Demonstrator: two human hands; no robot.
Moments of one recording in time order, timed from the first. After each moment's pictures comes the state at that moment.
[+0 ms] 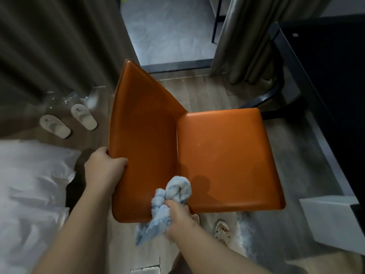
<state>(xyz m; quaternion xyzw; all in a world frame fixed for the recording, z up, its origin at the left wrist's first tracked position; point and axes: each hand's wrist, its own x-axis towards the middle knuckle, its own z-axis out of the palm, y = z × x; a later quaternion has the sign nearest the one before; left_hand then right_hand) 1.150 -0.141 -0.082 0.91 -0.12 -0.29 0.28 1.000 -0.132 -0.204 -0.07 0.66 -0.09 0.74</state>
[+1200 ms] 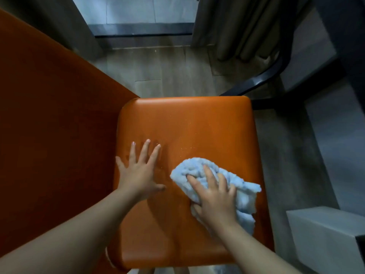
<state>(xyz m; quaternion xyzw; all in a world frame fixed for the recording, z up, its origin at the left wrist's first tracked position) 1.030 -0.326 -0.381 0.82 -0.49 -0.28 -0.12 0.831 -0.369 -0.358 -0.89 0.43 0.12 0.10</state>
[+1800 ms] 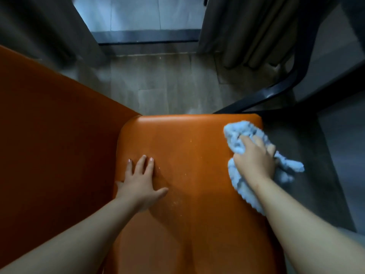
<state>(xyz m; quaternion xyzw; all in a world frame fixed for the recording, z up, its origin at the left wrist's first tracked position) 1.059 -0.362 -0.400 0.83 -0.38 -0.39 -0.11 0.859 -0.539 -0.364 -0.73 0.66 0.10 0.14</state>
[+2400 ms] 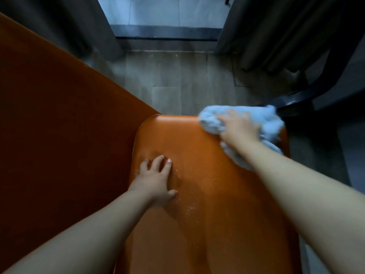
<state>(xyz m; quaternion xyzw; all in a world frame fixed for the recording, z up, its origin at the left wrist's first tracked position) 1.076 -0.375 -0.383 0.78 -0.42 -0.44 -0.14 0.958 -0.585 -0.375 -0.86 0.46 0.17 0.12</state>
